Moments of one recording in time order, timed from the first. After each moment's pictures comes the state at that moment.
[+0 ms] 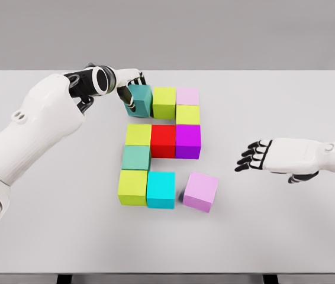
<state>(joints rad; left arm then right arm) -1.03 0.27 -0.95 -1.11 -0.33 0.57 -0.61 -0.47 -1.05 0.62 -1.76 0.36 -0.61 0.61</state>
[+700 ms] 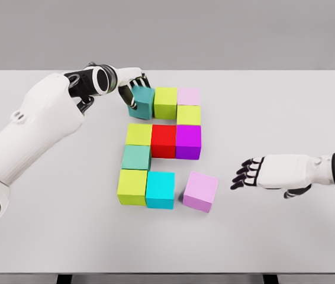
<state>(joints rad) -1.03 0.27 -0.95 -1.14 -0.33 0.57 -0.61 -0.50 -1.05 0.74 -1.76 0.36 -0.61 0.61</state>
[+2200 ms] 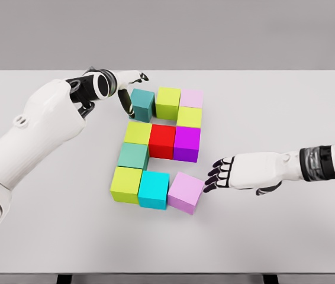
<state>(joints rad) -1.00 0.27 -0.95 -1.13 -0.32 0.57 -0.56 -0.65 -0.95 0.90 -1.76 0.36 -0.61 0.61</state>
